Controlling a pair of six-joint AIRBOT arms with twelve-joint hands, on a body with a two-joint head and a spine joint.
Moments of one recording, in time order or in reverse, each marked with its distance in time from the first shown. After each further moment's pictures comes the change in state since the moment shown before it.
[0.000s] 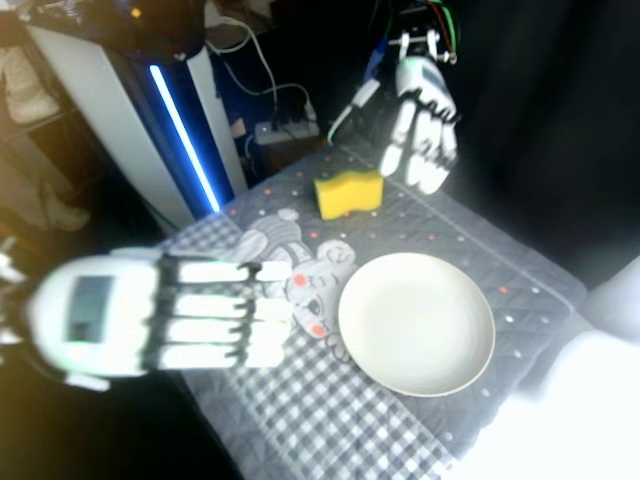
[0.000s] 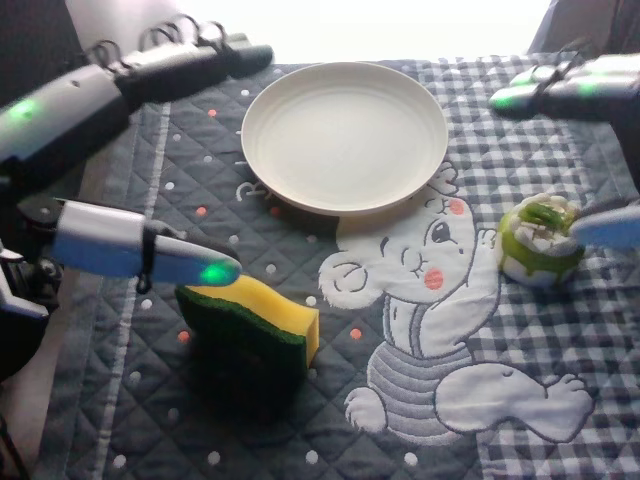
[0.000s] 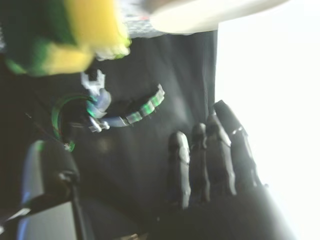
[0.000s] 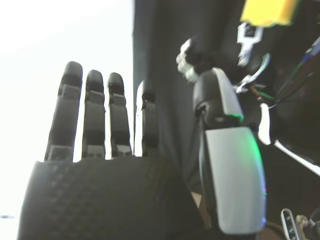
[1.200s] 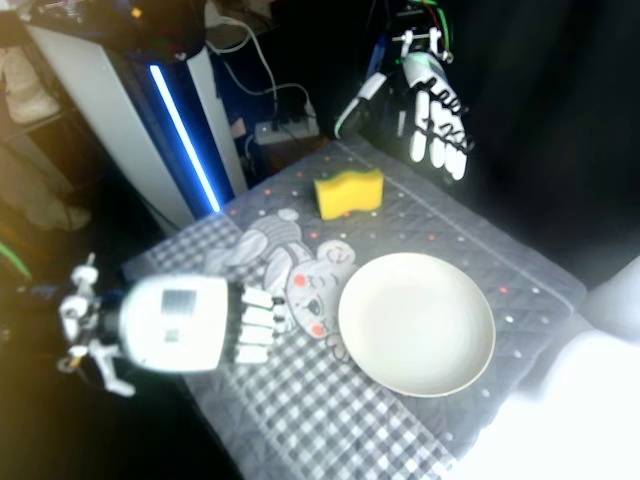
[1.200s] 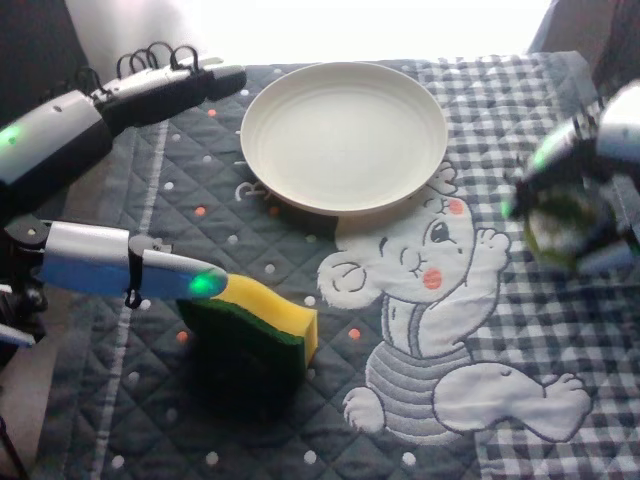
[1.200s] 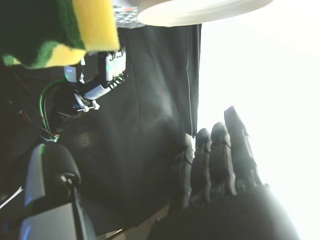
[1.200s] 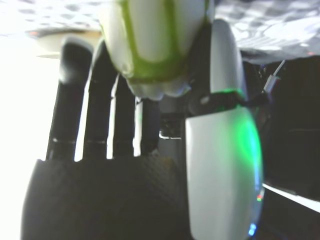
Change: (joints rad) left arm 0.083 0.000 -0.019 -0.066 -0.020 0.002; right arm 0.212 -0.068 0.099 -0.355 -0.225 0.144
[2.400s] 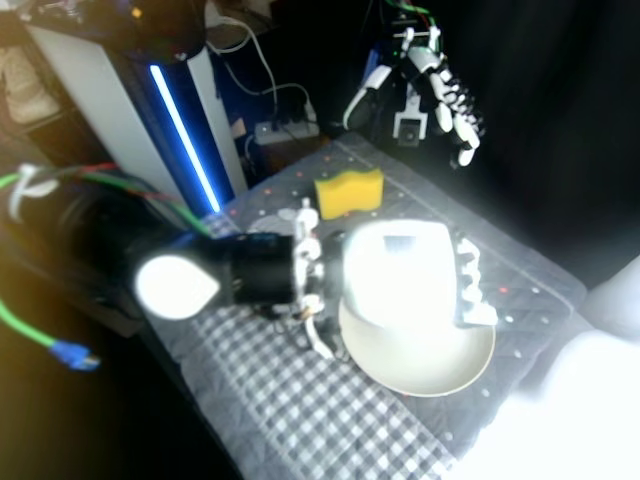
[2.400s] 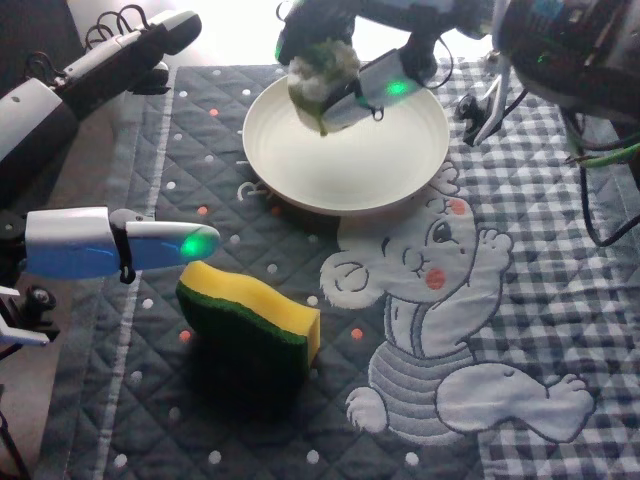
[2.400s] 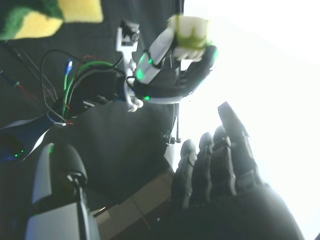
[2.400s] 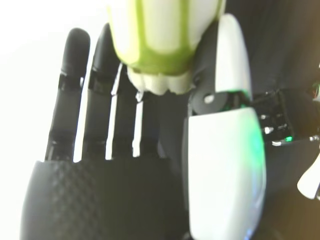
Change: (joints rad) left arm 0.051 -0.025 -0.010 -0.131 -0.182 0.016; right arm 0.266 -0.536 0.359 0.147 -0.253 -0.049
